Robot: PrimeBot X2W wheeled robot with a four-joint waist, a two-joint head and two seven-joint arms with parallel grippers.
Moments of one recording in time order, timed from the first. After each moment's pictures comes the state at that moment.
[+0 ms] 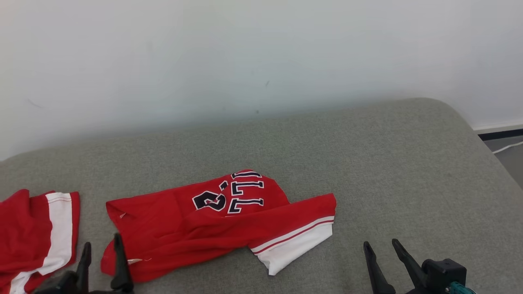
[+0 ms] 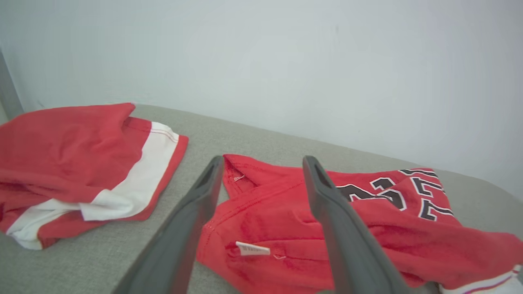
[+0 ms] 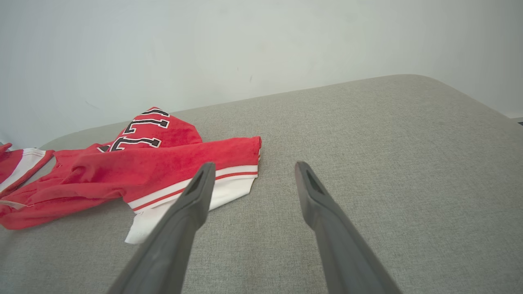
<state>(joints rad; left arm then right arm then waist) -0.04 0.05 -0.01 0.34 -0.26 0.05 -0.24 0.11 -0.15 0.24 0.07 0.41 -0.10 -0.08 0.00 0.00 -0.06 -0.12</state>
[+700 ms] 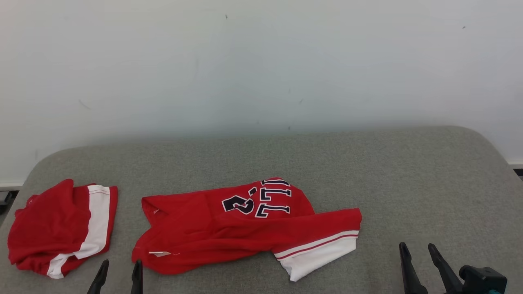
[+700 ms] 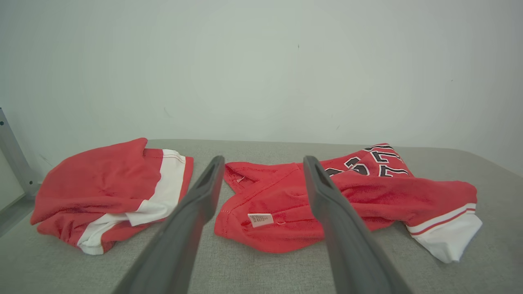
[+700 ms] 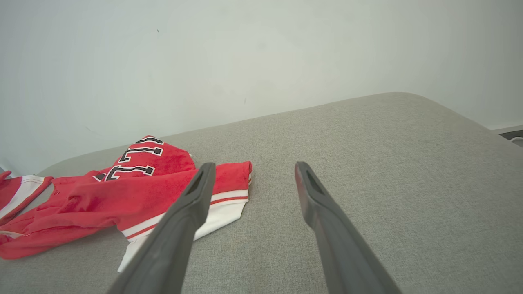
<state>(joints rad) 0.15 0.13 -0.11 0.08 -0.16 -0.04 -0.24 0.16 -0.17 0.12 0.07 0.47 -0.11 -0.13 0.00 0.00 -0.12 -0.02</state>
